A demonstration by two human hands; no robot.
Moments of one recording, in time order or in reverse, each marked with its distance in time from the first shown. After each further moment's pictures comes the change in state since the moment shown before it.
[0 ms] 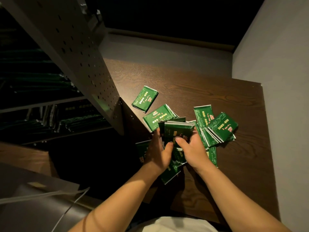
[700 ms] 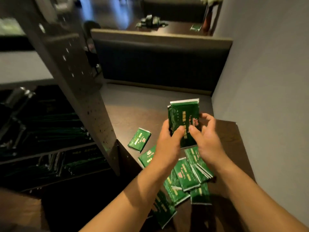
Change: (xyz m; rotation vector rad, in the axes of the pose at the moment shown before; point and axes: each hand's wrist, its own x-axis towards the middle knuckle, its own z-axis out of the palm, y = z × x) left_hand -0.012 0.164 -0.034 -0.510 -0.012 0.337; right_hand -0.015 -0.150 -0.043 0.033 0.124 -0.379
